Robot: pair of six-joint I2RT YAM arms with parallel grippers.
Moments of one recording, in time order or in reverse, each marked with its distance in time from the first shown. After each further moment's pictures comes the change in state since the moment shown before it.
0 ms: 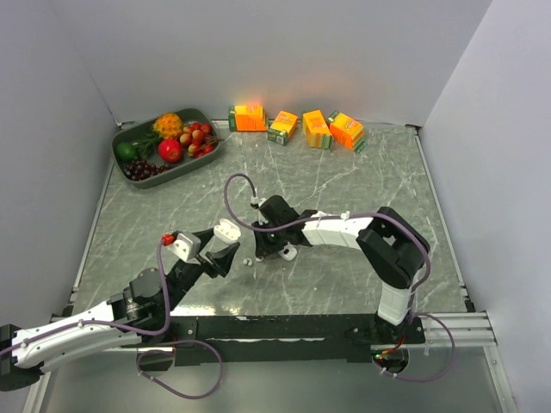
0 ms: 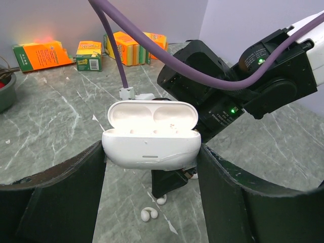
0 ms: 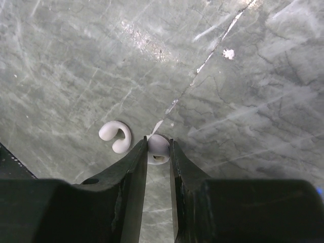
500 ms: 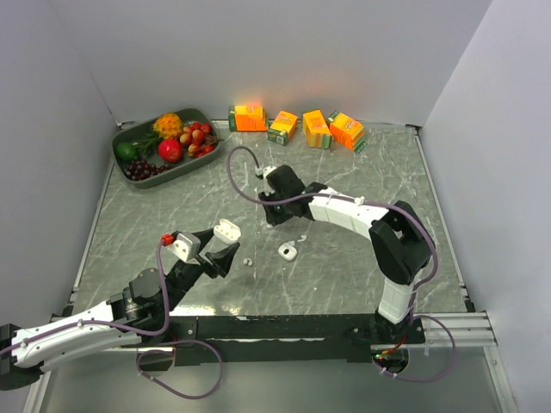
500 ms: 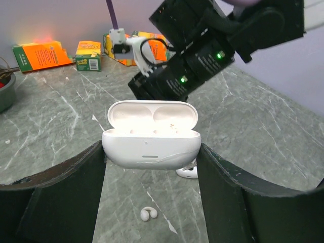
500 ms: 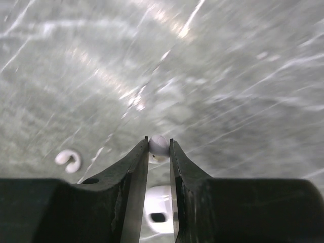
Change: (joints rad) left arm -0.007 -0.005 0.003 -0.006 -0.005 0.000; right arm -0.113 -0.011 0.216 -0.198 0.144 -0.251
